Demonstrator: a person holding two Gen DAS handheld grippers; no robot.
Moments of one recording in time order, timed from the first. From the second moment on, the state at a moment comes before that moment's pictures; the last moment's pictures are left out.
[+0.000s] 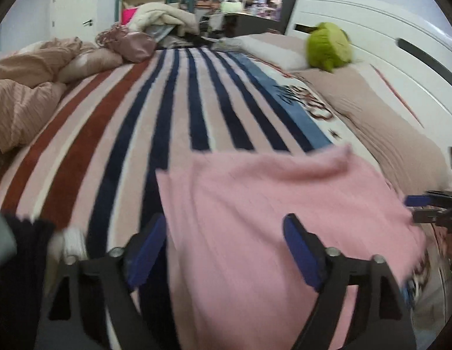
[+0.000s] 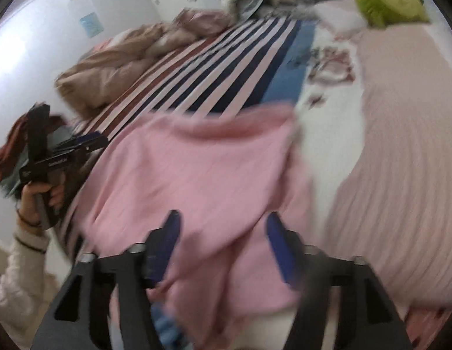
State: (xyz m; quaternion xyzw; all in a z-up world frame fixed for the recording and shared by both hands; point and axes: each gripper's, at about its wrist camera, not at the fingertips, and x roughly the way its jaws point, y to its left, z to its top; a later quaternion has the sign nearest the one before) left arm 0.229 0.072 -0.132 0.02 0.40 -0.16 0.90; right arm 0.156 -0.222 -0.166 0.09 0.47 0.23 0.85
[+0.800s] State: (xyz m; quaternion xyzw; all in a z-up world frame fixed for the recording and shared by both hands) left arm 0.176 0.110 -0.198 -0.16 0.44 -0.29 0.83; right arm 0.111 -0.252 -0.182 0.19 0.49 0.18 0.83
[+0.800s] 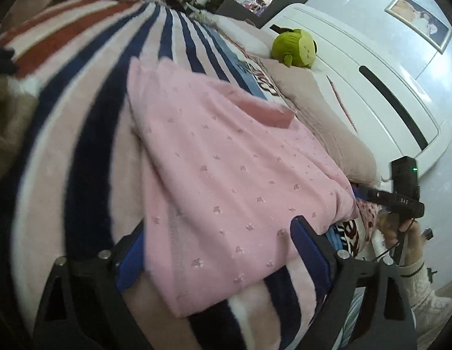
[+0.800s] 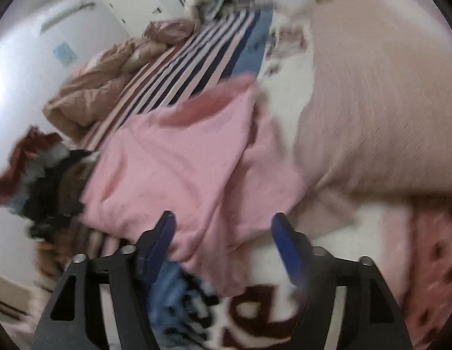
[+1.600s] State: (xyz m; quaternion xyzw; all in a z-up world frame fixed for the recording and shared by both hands) left arm 0.117 0.120 -0.148 -0.05 0.43 -0.24 0.87; right arm 0.066 -0.239 -0.154 0.07 0.49 0.20 0.85
